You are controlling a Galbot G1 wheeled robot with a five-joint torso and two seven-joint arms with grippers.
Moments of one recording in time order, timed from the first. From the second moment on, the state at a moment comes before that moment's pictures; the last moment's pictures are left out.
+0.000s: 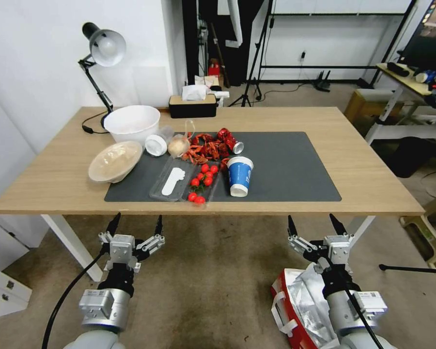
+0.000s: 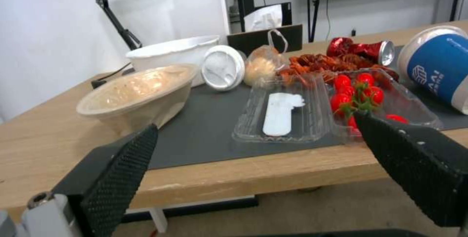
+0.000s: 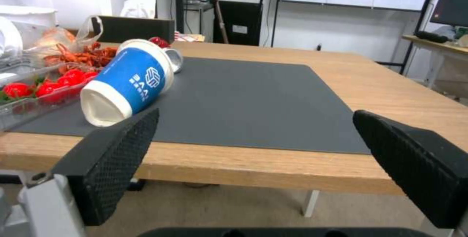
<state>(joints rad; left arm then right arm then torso) 1.80 -1.50 -0.55 -2.30 0.00 0.00 0.00 -1.80 1.50 0.55 2.30 0.00 0.00 0.00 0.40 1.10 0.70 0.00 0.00</state>
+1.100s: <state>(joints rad) 1.80 -1.50 -0.55 -2.30 0.00 0.00 0.00 -1.79 1.47 0.49 2.26 0.05 -0.07 0.06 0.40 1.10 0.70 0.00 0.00</state>
